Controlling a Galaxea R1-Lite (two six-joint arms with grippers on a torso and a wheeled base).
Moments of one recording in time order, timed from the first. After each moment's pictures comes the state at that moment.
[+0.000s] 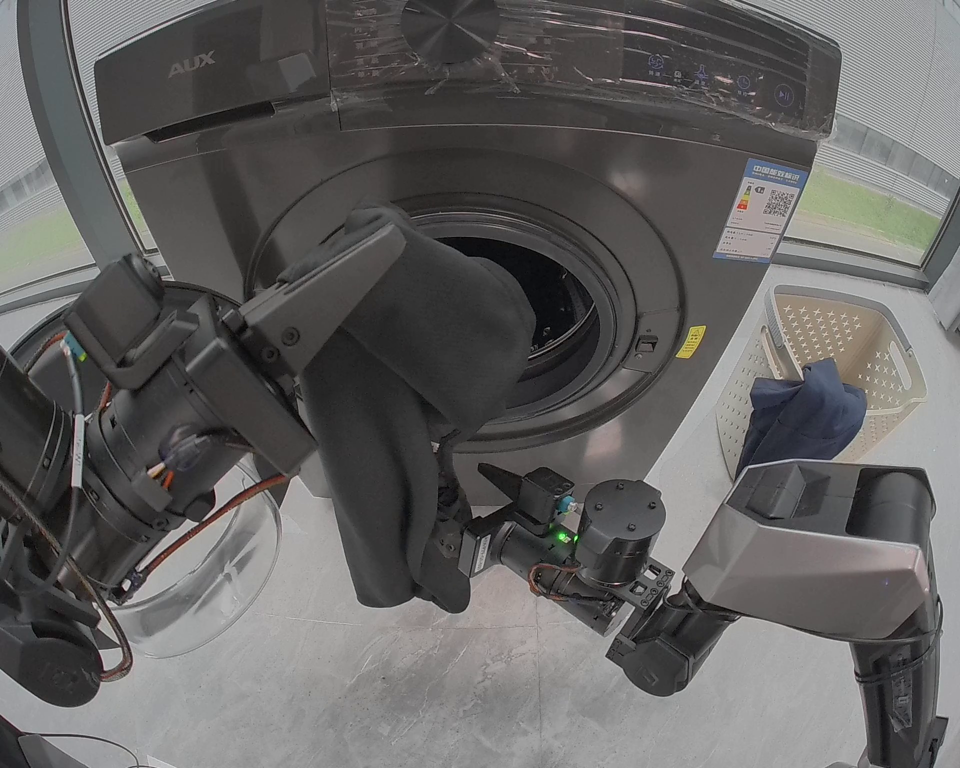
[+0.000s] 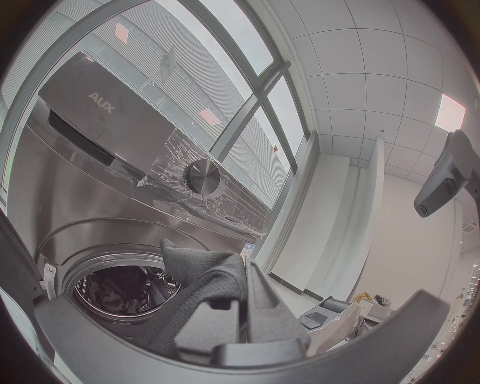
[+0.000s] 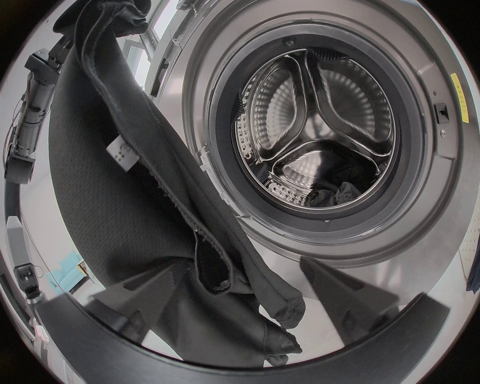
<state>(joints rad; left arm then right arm) -0.70 1.47 -0.56 -1.41 -0.21 -0.25 0.78 2.38 -0.94 -1.52 -0.01 0.16</state>
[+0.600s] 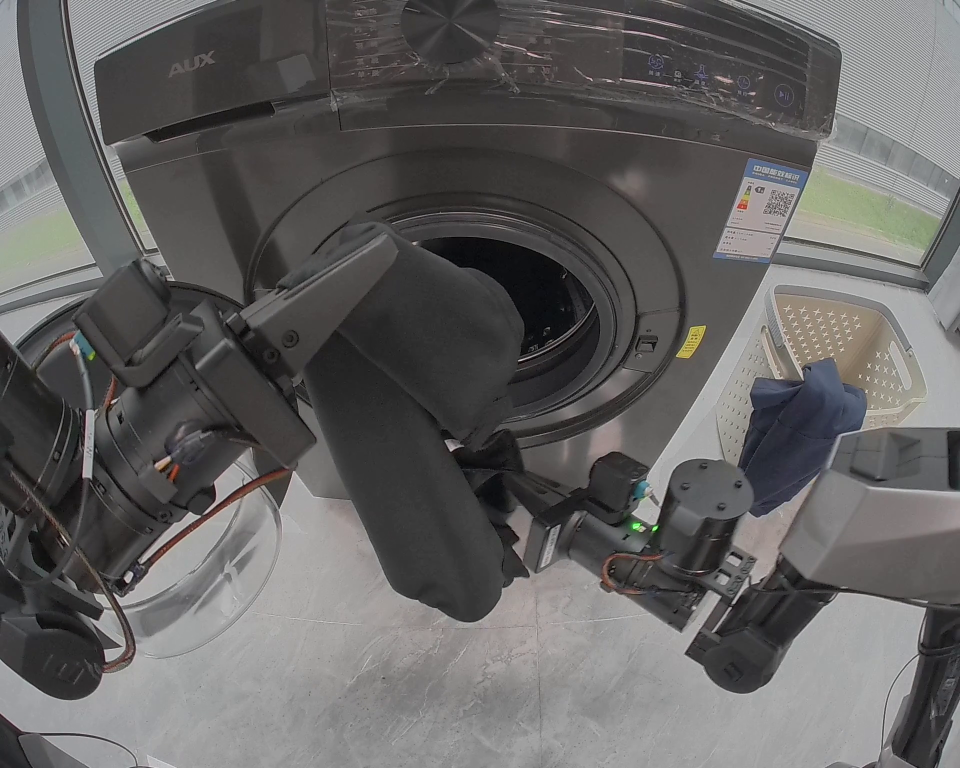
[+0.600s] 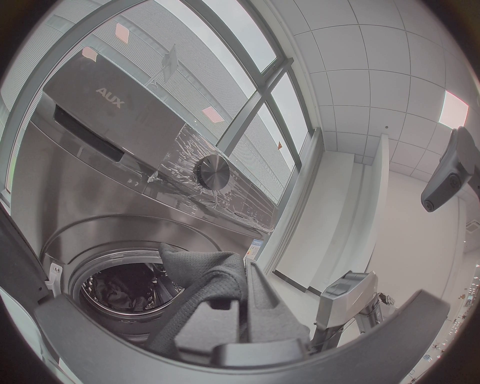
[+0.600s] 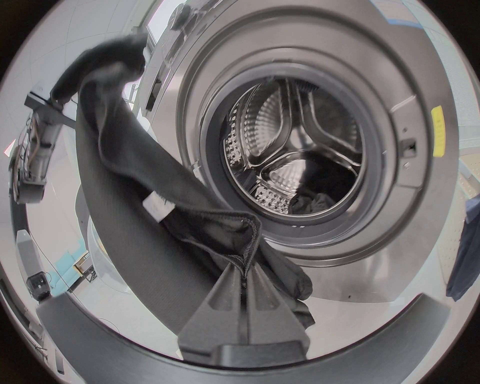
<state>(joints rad) -0.66 1.49 -0.56 -1.41 -0.22 -0.26 0.73 2.18 -0.70 -1.52 -0.01 0.16</state>
